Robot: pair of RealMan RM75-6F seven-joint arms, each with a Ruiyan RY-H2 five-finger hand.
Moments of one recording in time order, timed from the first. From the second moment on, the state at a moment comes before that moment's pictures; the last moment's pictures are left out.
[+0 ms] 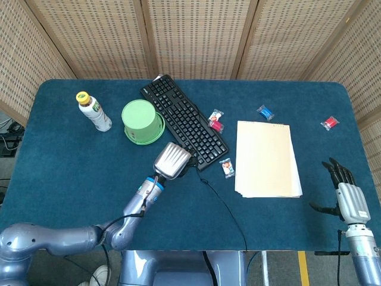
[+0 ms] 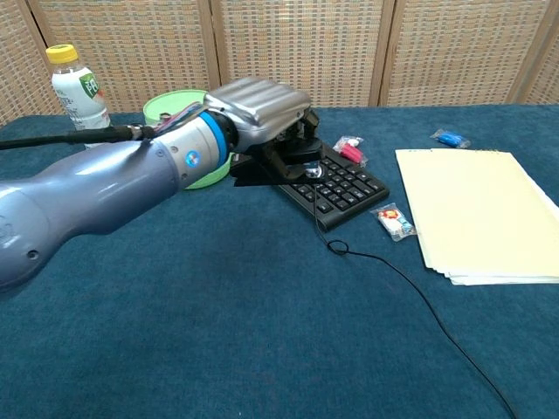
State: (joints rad) left arm -1.00 -1.83 -0.33 -1.39 1.02 0.98 0.87; right arm 0.17 -1.17 0.12 -1.53 -1.37 1.31 0.29
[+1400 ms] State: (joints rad) left arm -1.25 -2.12 -0.30 -1.08 0.82 0.86 1.00; right arm 0.16 -1.15 0.15 -1.49 -1.33 1.29 0.39
